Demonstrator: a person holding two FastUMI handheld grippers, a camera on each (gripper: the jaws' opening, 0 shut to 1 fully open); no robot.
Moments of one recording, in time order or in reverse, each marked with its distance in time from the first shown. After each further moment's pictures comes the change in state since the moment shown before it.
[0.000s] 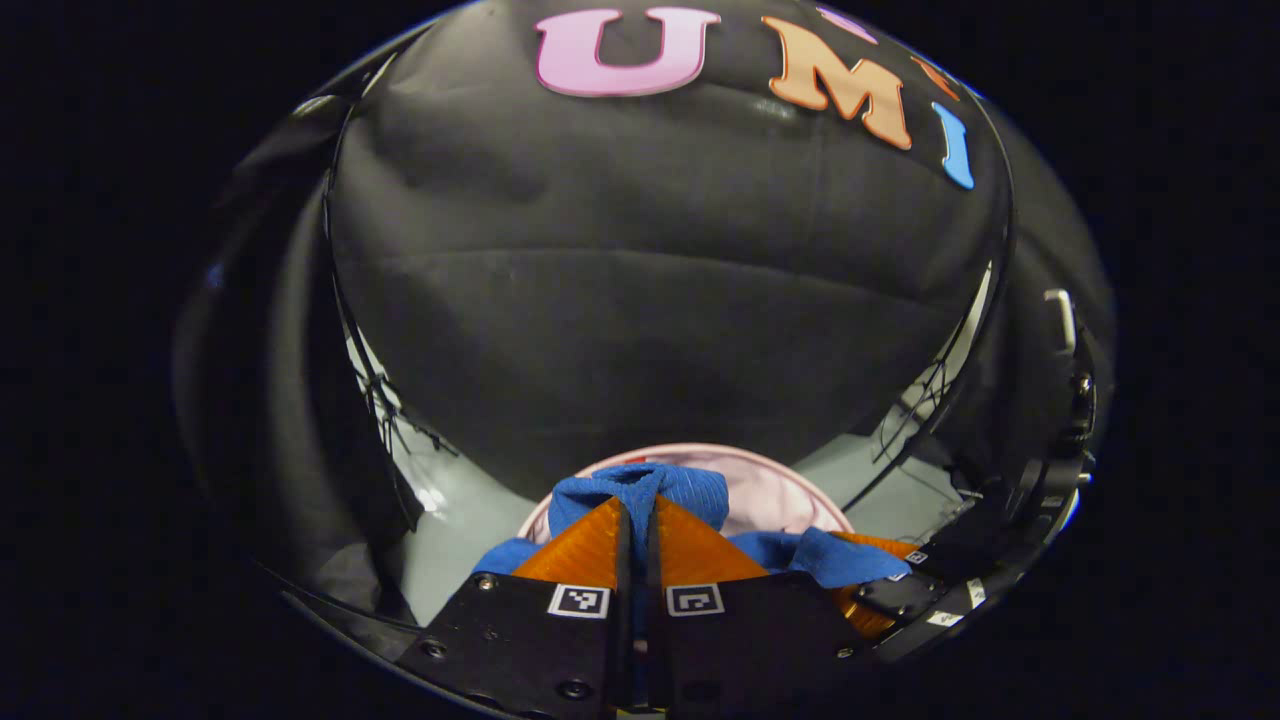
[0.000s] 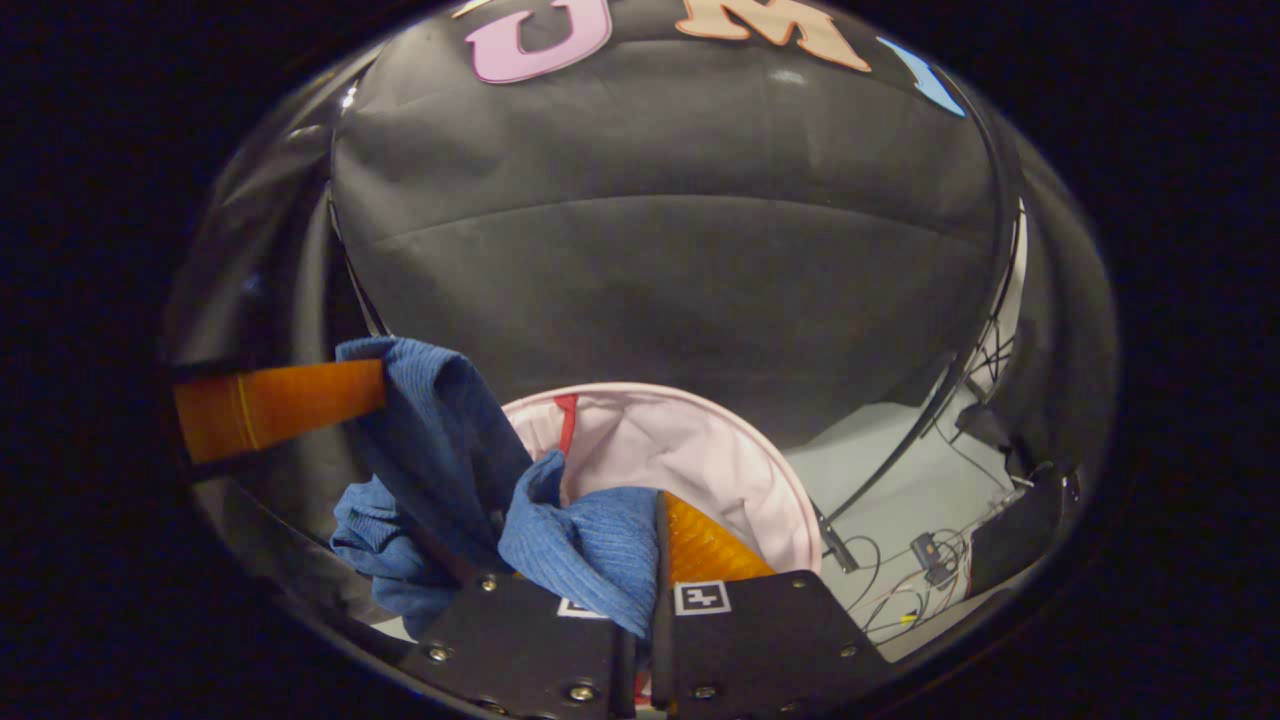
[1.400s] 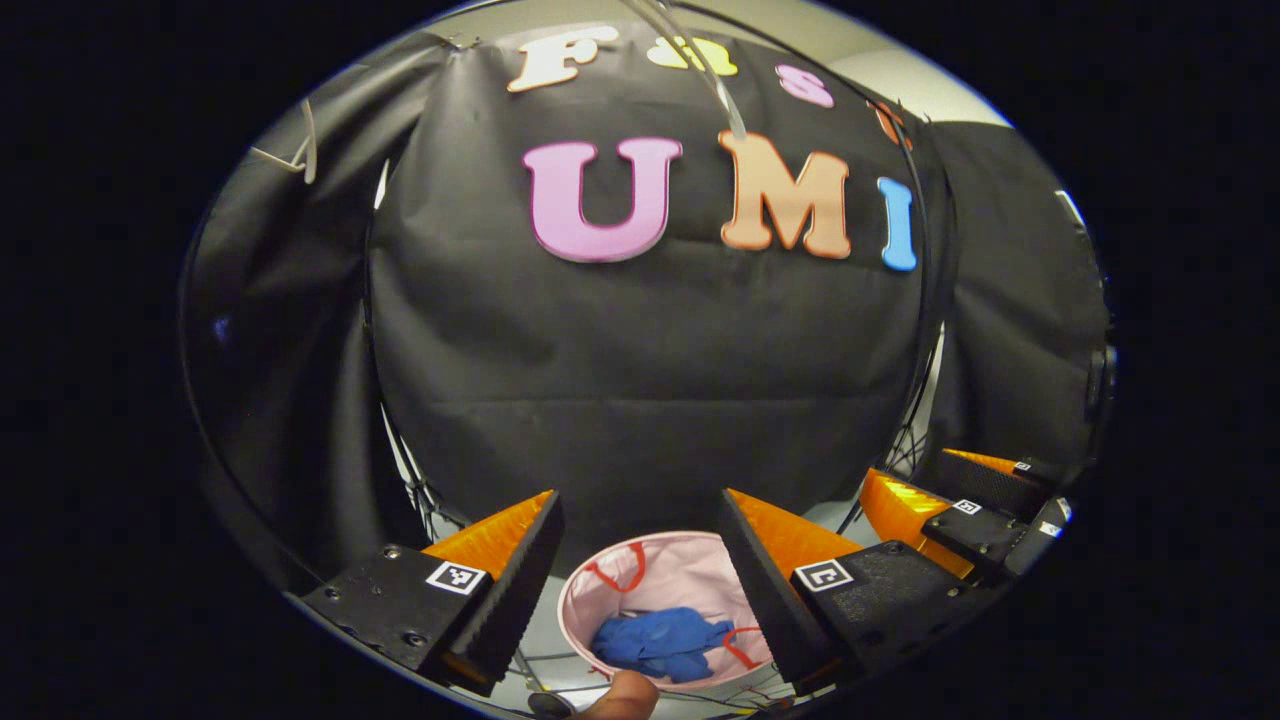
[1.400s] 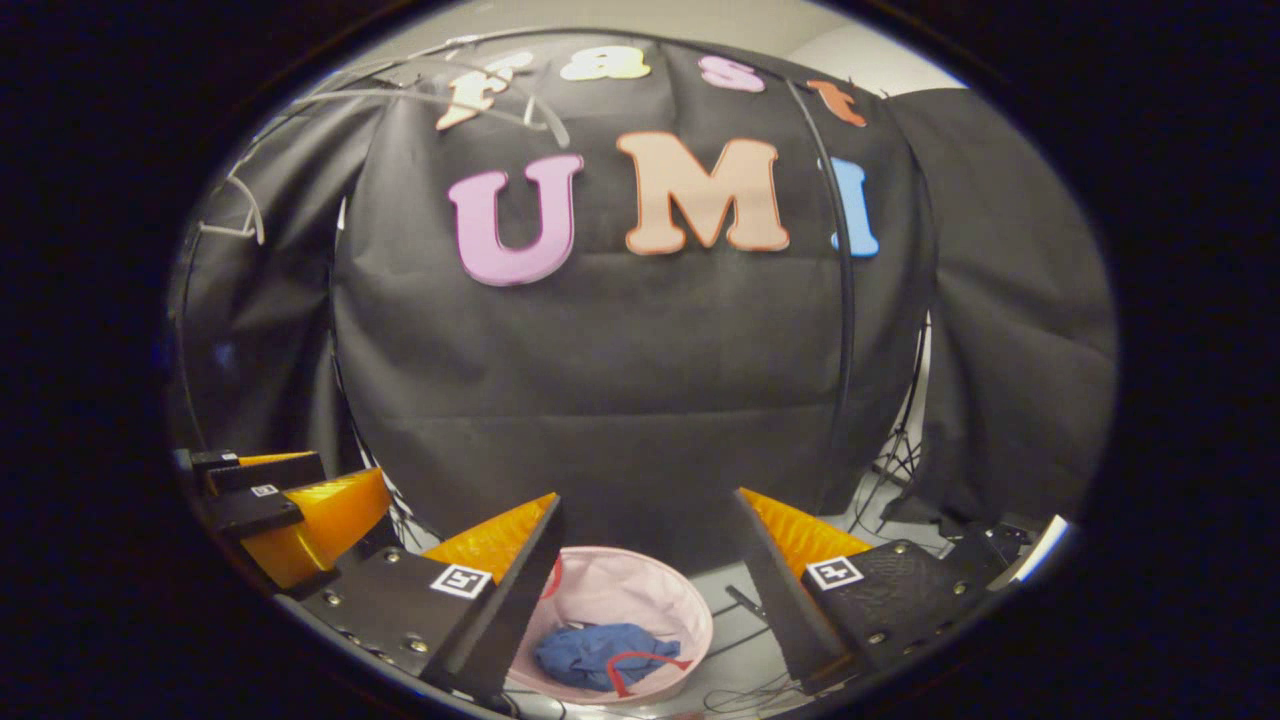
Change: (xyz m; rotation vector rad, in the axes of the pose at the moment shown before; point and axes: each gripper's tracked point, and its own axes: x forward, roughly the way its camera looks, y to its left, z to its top) left arm -0.221 -0.021 0.162 0.076 -0.448 0.007; right arm -0.258 -0.015 0.194 0.032 -0.521 -0.135
